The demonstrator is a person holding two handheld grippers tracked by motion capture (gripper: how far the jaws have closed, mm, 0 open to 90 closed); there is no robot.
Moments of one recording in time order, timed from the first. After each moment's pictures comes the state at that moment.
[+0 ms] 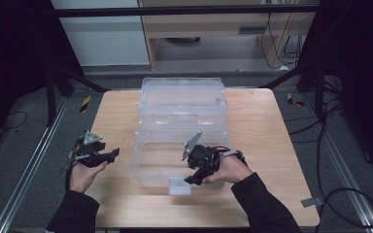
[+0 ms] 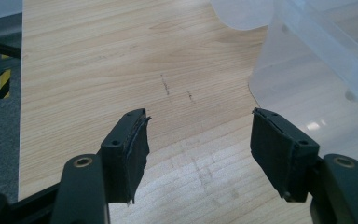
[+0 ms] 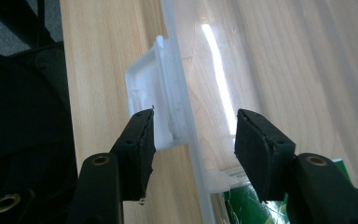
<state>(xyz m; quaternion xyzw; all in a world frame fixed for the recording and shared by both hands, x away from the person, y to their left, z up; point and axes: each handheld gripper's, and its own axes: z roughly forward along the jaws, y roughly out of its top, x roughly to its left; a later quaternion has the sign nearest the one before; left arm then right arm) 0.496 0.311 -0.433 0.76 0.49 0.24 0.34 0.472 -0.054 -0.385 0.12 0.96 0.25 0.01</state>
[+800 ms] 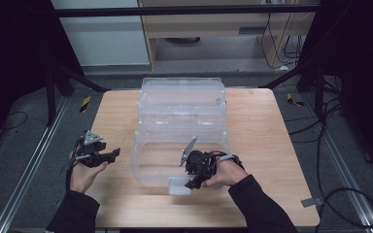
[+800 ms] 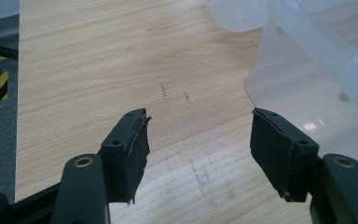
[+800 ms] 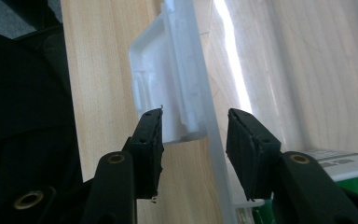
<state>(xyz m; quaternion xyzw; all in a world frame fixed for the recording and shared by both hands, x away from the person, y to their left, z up) 0.496 0.310 -0.433 0.77 0.49 0.24 0.34 0.472 -0.047 -0.408 0.12 0.97 0.22 -0.02</state>
